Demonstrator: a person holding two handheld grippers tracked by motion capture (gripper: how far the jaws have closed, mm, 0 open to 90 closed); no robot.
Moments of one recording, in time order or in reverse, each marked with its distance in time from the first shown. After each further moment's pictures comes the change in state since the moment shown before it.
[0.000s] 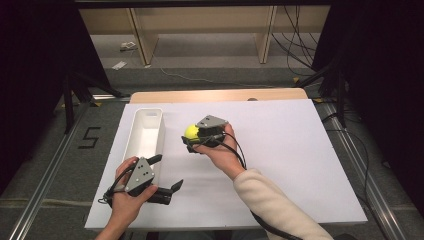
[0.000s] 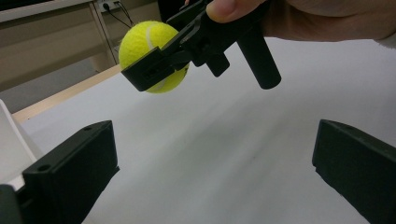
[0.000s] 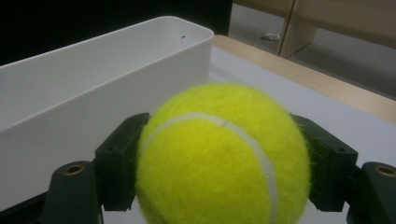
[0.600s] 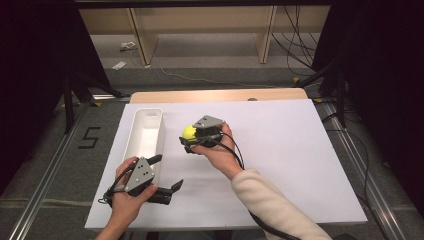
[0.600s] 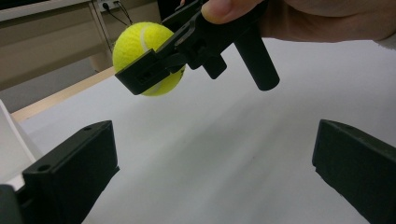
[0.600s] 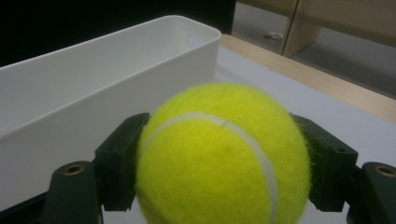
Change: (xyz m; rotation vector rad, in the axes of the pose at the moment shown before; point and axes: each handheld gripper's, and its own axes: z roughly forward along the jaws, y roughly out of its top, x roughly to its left) left arm 0.000 0.000 0.000 0.001 -0.002 -0.001; right arm 0.005 0.003 0.003 0.008 0.009 -0.006
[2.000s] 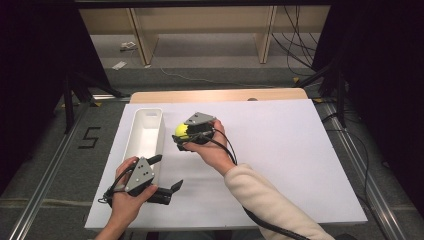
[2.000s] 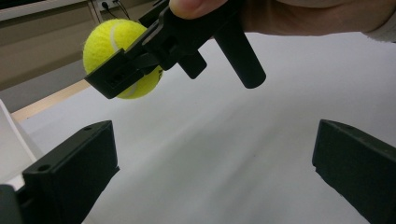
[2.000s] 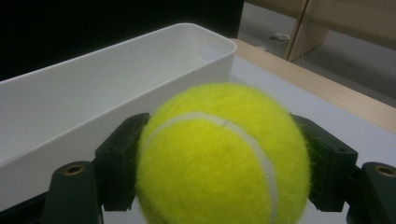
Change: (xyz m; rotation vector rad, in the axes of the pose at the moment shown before) left arm 0.001 0.000 0.000 0.007 0.001 0.007; right arm 0.010 0.016 0.014 0.012 0.016 -0.030
